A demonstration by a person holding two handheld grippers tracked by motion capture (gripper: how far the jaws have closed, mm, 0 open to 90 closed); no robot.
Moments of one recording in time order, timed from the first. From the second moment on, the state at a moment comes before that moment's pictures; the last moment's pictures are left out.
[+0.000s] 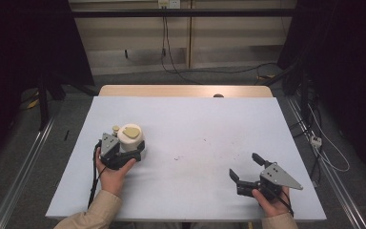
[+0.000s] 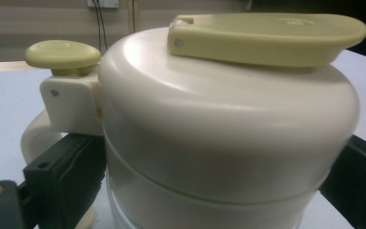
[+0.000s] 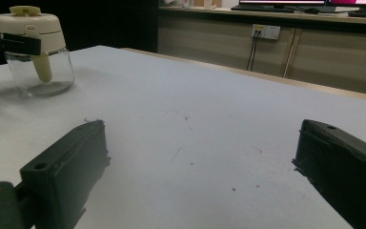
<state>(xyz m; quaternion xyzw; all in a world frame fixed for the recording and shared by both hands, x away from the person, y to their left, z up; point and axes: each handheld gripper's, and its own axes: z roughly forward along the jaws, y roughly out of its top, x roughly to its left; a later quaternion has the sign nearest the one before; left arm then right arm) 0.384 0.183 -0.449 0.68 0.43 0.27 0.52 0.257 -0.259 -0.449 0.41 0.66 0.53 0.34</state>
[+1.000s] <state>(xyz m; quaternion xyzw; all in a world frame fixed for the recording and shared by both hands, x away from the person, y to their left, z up) 0.391 0.175 -0.451 0.68 0.44 0.28 0.52 0.257 -0.261 -0.448 0.41 0.66 0.54 0.34</state>
